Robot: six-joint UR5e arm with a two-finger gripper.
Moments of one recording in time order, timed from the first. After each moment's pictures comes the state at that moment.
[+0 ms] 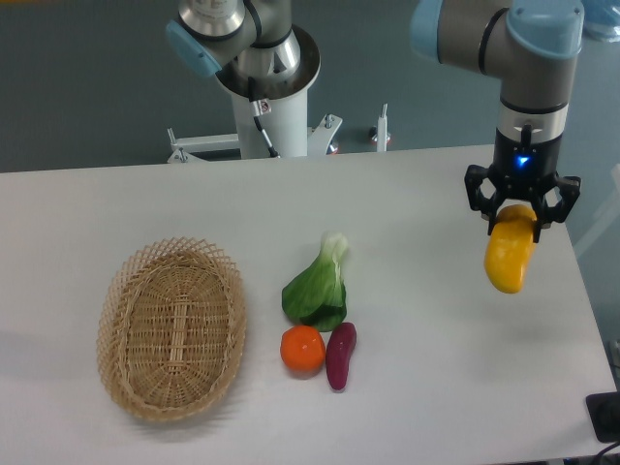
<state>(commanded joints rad) 2.81 -1.82 -1.60 -0.96 1.41 1.18</state>
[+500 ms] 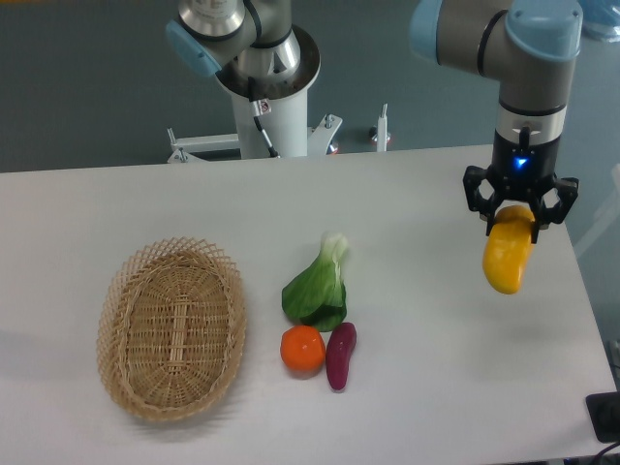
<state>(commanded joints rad) 2.80 -1.82 -1.61 -0.96 1.41 1.18</state>
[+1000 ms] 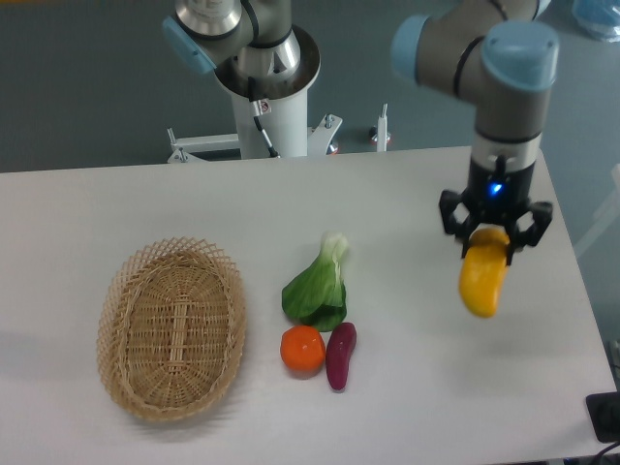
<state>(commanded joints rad) 2.64 -1.89 -1.62 -0.86 1.41 0.86</state>
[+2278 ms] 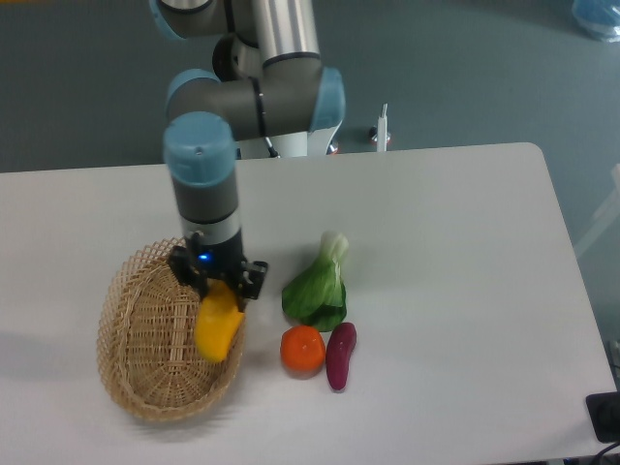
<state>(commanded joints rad) 2.09 -1.85 -1.83 -0.83 1.52 0.37</state>
